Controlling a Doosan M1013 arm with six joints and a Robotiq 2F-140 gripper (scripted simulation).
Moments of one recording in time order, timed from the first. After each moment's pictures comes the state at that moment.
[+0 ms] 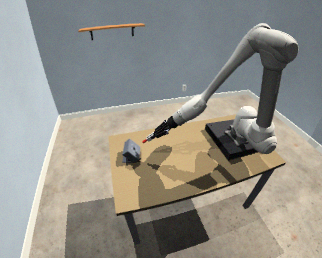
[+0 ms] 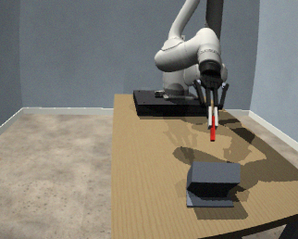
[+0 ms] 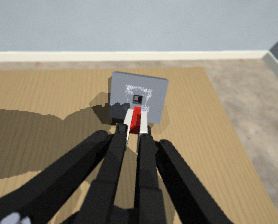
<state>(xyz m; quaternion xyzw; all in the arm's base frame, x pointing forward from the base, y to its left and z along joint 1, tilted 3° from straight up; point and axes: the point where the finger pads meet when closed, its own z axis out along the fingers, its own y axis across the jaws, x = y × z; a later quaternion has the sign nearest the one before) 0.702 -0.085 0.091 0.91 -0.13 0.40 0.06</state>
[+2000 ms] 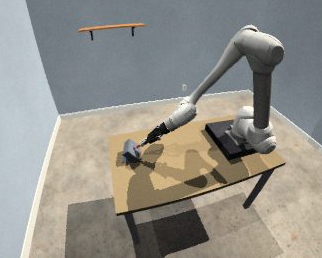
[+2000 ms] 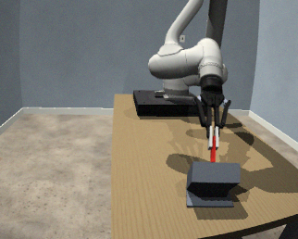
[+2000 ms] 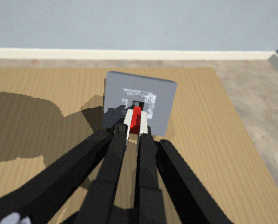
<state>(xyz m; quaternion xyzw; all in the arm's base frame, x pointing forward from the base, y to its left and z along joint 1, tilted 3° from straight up) 0.748 -0.097 0.044 0.91 -0.12 0.40 0.06</state>
